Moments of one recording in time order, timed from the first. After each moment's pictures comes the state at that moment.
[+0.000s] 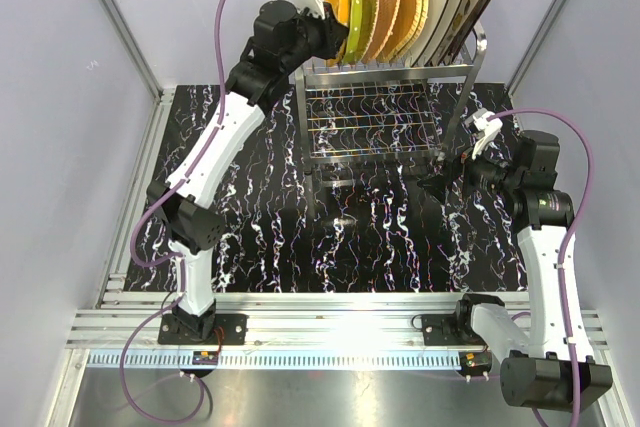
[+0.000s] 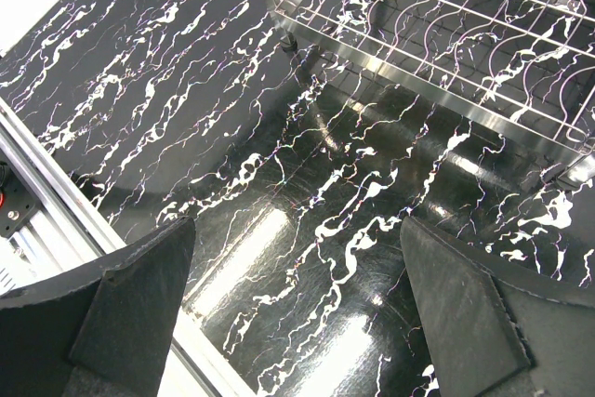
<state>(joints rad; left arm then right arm) -0.54 1.98 2.31 -0.33 0.11 -0.22 -0.10 0.94 1.07 -0.67 -0.83 -0.20</state>
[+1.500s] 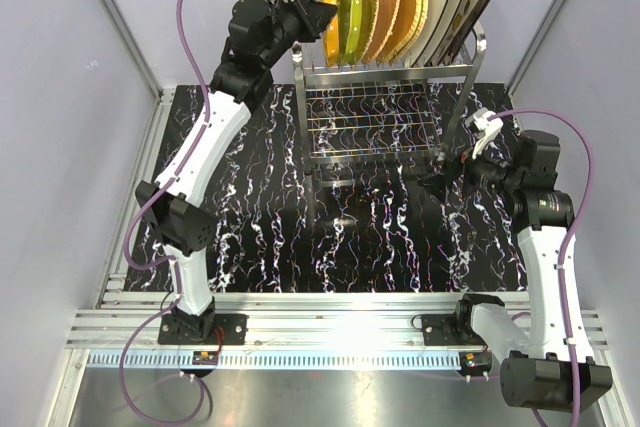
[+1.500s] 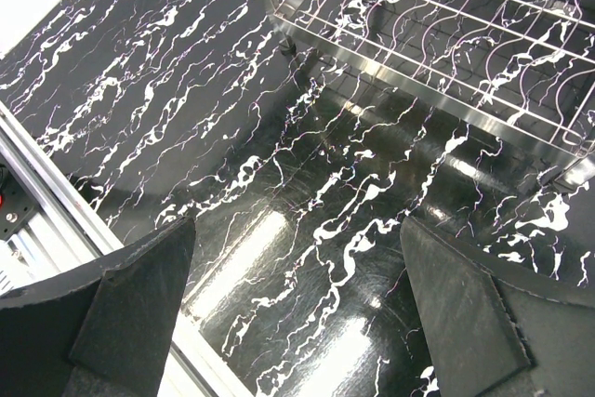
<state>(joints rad) -0.46 1.92 2.20 -0.09 0.17 -0.53 -0.10 0.93 1.07 -0.66 -0.83 -0.19</state>
